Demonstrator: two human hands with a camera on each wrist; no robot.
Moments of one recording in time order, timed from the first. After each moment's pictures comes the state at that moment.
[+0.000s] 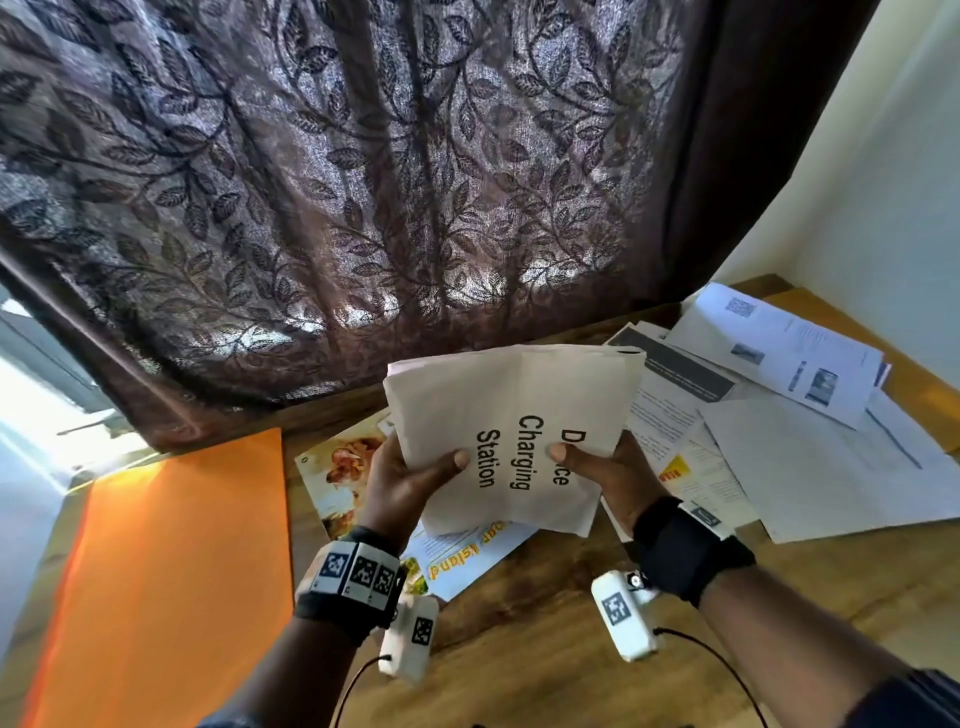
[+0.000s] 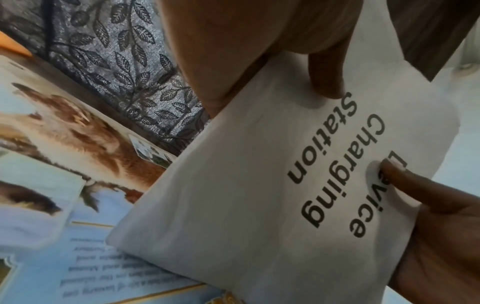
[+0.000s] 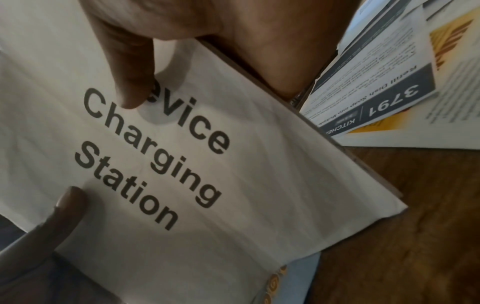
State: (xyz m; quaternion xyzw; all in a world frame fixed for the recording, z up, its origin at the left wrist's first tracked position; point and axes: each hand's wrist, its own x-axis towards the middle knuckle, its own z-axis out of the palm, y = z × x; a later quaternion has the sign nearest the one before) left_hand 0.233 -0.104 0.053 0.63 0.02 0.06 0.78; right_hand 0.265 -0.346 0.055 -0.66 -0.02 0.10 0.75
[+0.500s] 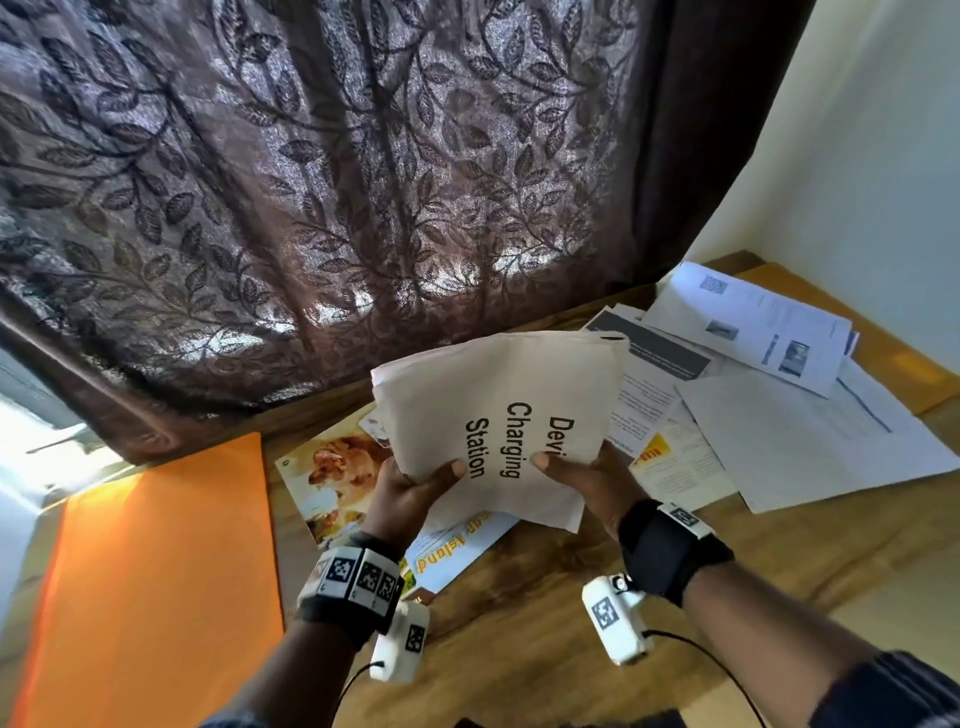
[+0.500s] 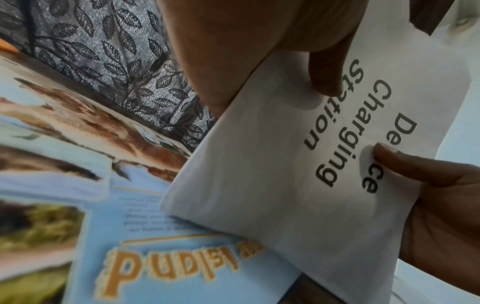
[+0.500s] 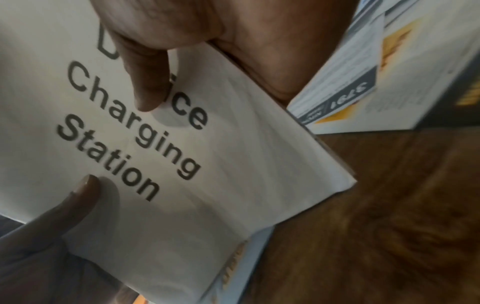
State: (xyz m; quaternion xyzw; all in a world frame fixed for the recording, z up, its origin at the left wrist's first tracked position) left_hand 0.230 -0.120 0.035 0.67 -0.01 0.02 0.74; right_hand 0.252 -0.354 0.028 -0.67 -0.01 0.09 0.73
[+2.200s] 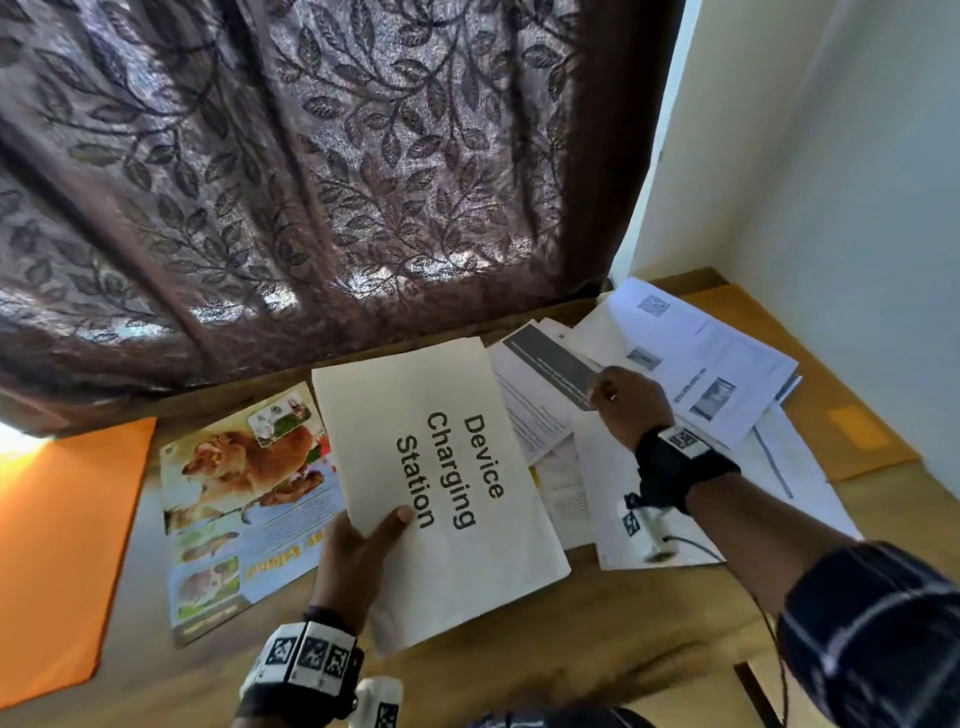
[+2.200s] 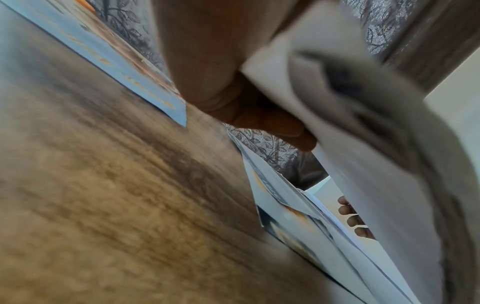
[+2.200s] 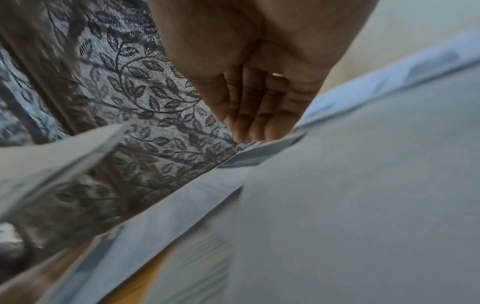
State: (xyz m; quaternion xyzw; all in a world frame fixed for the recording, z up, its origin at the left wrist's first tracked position) left_hand 0.210 -0.301 0.001 0.70 0.24 0.07 0.67; right_hand 0.415 -0.593 0.022 -0.95 -0.02 0.03 0.30
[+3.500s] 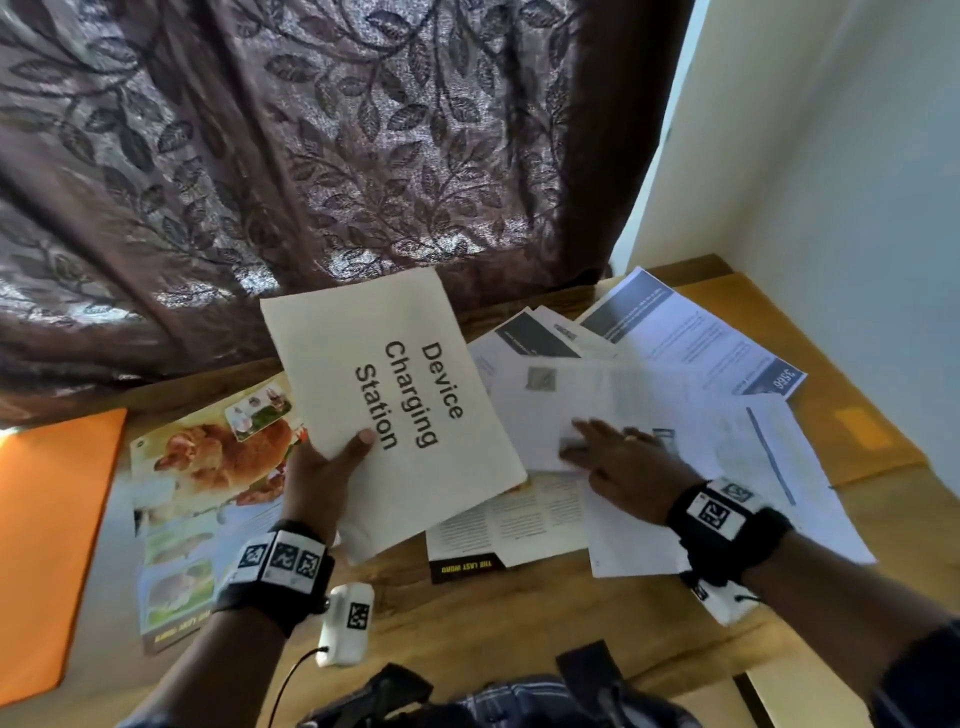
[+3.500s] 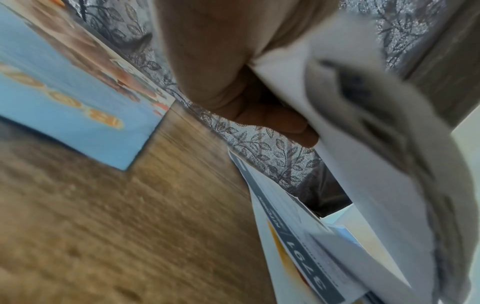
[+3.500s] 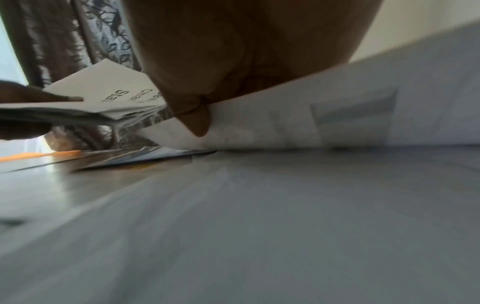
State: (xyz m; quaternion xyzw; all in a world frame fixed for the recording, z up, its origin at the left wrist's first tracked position) left_hand 0.290 -0.262 0.003 0.70 0.25 0.13 0.66; right_hand 0.375 -0.627 -0.006 -0.93 -0.32 0.15 0.03
